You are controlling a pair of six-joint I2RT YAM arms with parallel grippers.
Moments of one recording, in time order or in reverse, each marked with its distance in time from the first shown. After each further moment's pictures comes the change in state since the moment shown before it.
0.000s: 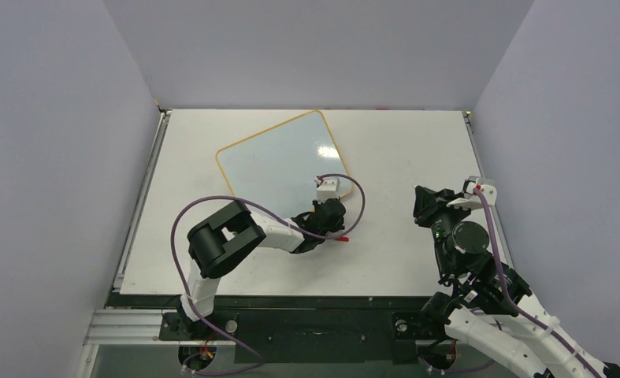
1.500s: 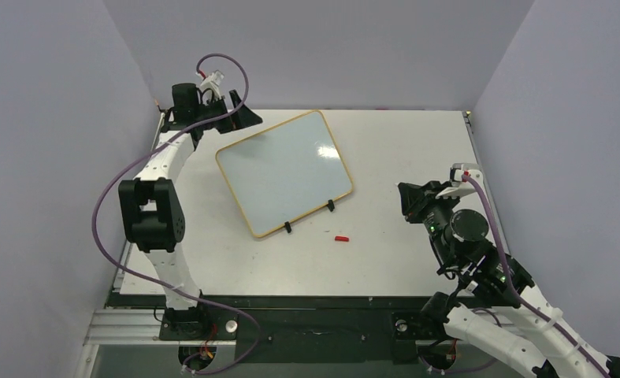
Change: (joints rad) left arm 0.968 -0.122 0.583 -0.558 1.194 0.306; right arm -0.005 0.089 0.102 -0.044 -0.199 0.002
